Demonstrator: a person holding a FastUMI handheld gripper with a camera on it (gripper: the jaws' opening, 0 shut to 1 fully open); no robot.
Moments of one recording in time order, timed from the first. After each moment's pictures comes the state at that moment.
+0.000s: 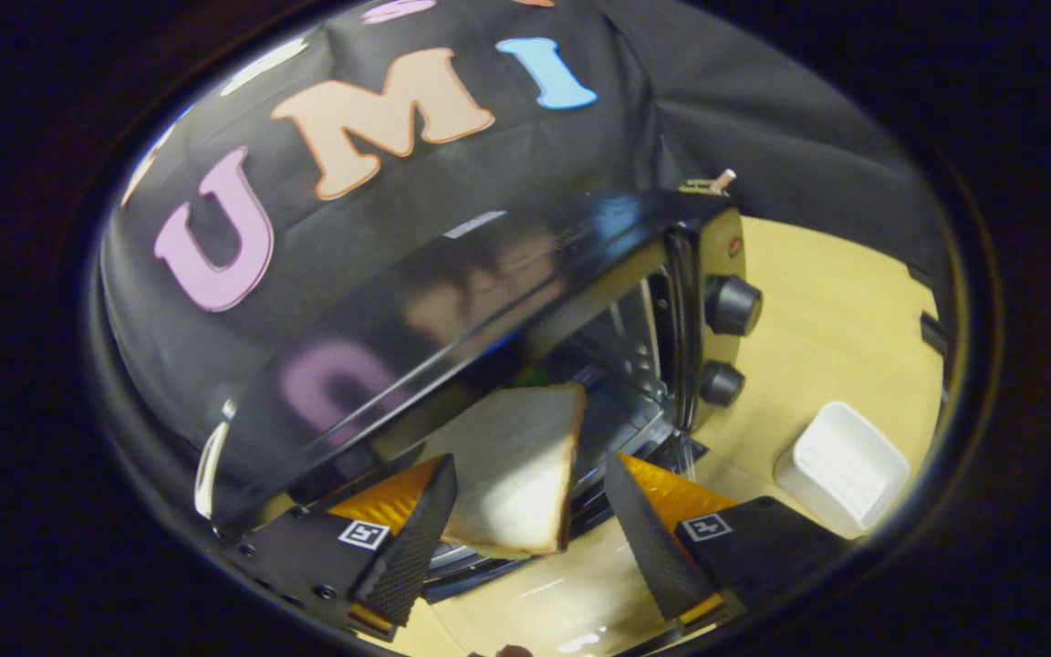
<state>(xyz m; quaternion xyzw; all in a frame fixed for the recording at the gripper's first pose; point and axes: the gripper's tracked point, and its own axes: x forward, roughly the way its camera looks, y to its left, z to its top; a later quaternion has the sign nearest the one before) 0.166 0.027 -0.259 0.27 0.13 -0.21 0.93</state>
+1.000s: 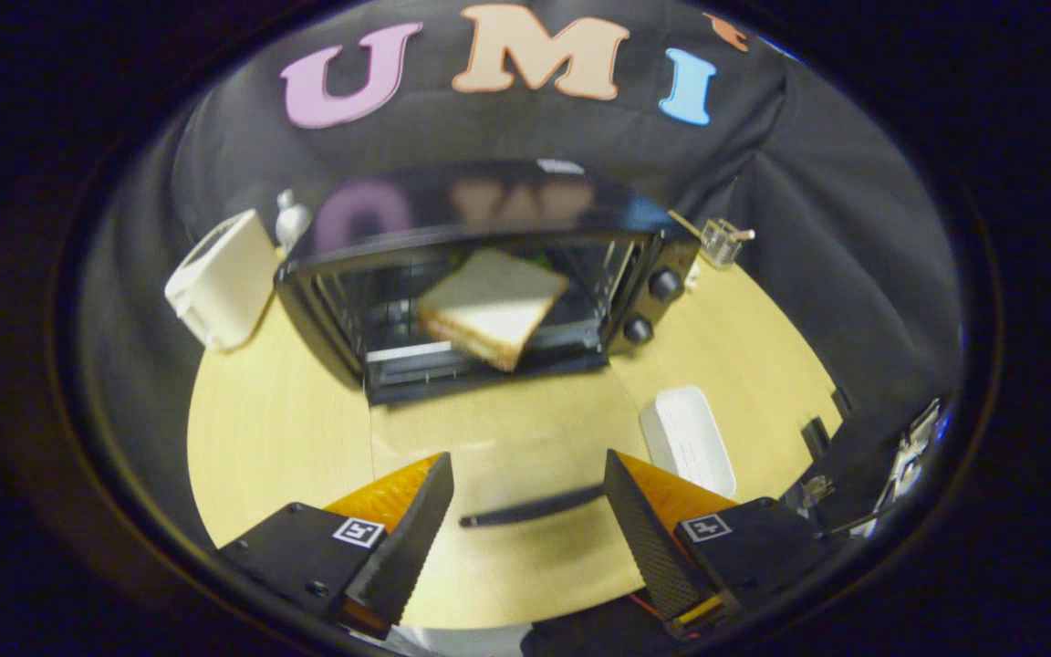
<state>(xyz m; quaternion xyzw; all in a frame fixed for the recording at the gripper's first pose) -0.008 0.078 -0.282 0.05 0.34 -0.18 0.92</state>
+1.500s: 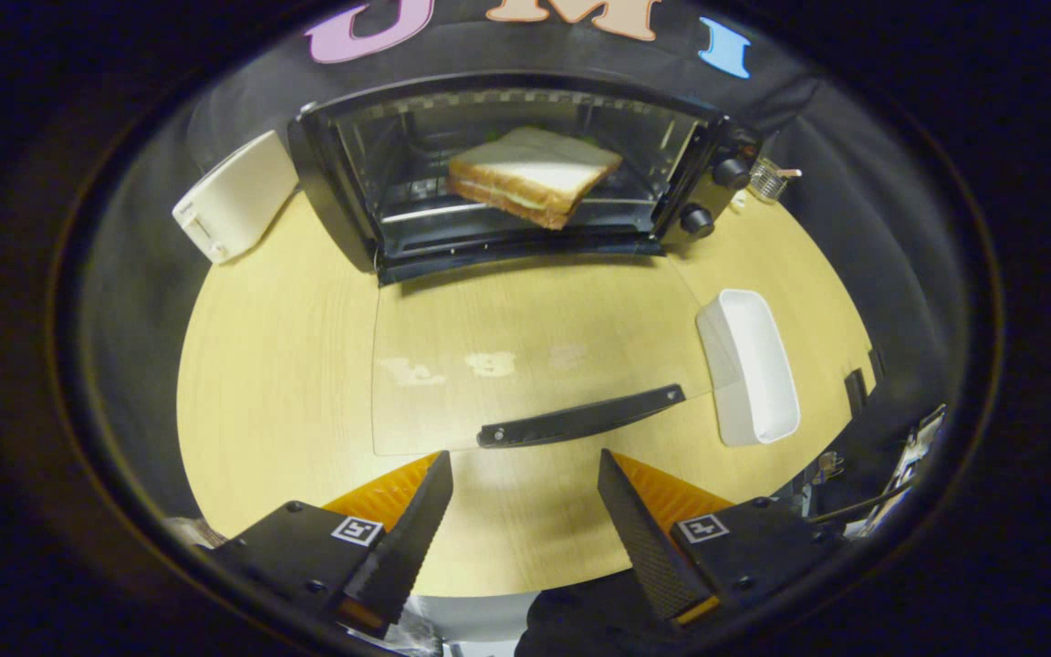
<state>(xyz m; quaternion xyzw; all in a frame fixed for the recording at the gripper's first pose) -0.030 0.111 -0.360 0.05 0.44 -0.13 0.89</state>
